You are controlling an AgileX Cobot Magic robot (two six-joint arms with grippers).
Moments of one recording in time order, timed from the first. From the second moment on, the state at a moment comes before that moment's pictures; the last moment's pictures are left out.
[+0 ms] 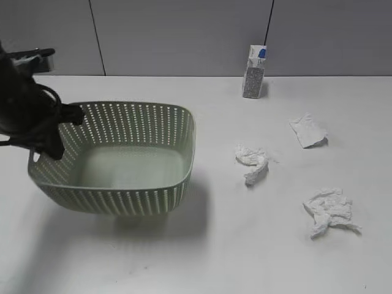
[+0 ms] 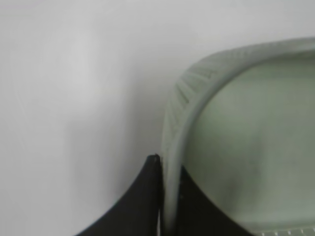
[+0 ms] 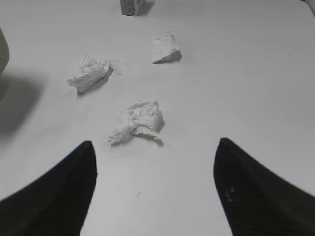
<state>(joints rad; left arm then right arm) -0.30 1.69 -1.10 -0.23 0.85 -0.10 0.15 0.00 -0.42 0.11 0.94 -0.03</state>
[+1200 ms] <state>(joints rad) -0.30 1.49 -0.72 -0.24 0.66 -0.10 0.36 1.75 -1.11 0.22 0.55 -0.18</state>
